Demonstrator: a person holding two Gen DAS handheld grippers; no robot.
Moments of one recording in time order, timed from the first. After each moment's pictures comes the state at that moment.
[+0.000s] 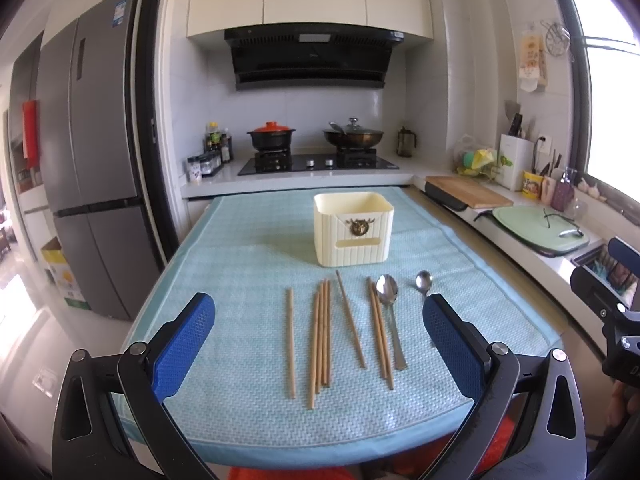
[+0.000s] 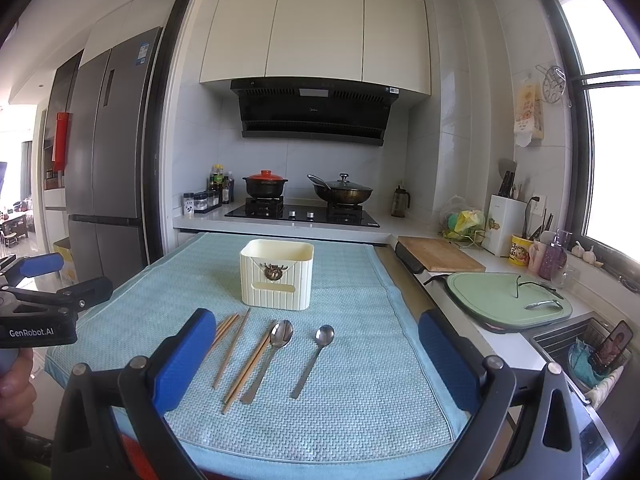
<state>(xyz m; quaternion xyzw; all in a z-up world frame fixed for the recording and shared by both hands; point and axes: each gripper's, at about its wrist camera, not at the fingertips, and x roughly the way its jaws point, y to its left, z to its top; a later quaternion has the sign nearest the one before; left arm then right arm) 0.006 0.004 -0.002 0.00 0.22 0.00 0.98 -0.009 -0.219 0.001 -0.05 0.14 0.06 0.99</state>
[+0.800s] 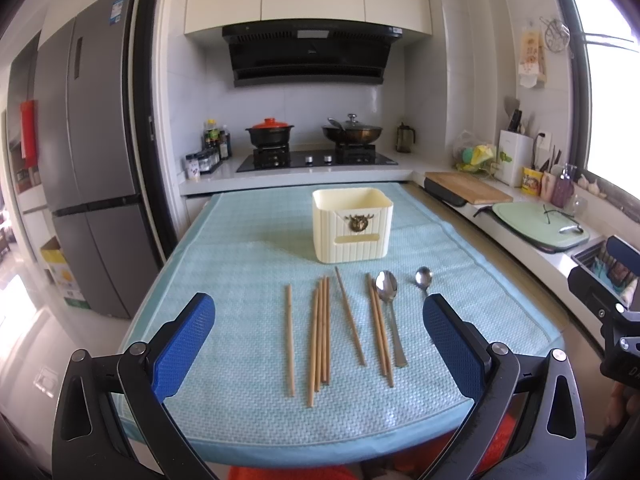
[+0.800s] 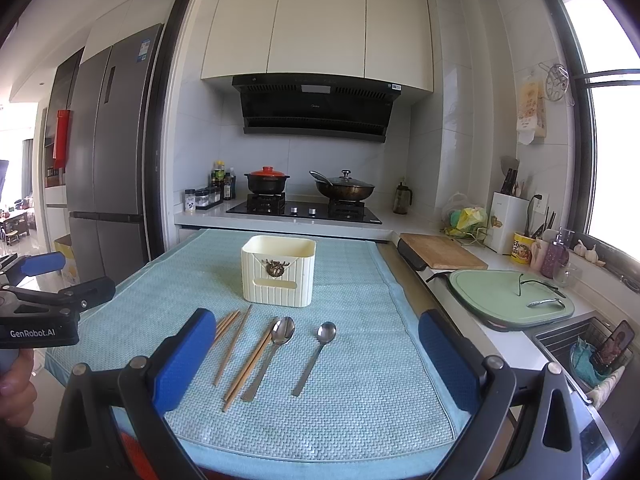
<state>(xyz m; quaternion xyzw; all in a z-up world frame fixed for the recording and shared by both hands) 0.006 0.000 -0.009 0.00 0.22 0.00 0.98 -0.006 -0.216 -0.006 -0.05 0.14 0.06 0.99</state>
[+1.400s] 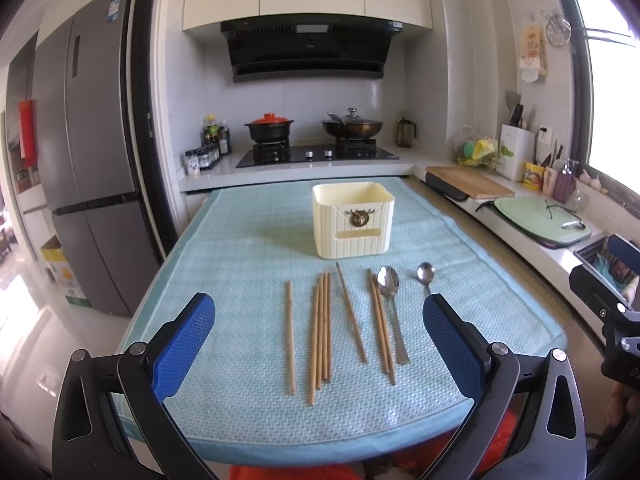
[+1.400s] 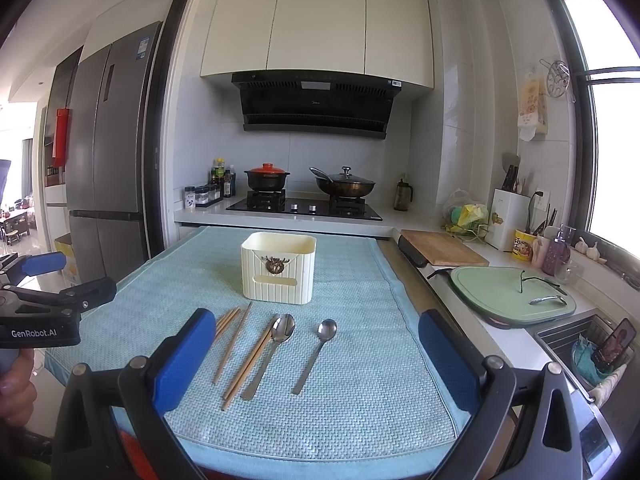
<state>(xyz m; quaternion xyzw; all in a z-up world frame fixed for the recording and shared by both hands) 0.011 -0.001 -0.014 0.01 0.23 0.00 0.97 -0.001 -0.215 -0.006 -0.05 0.15 0.06 0.99</state>
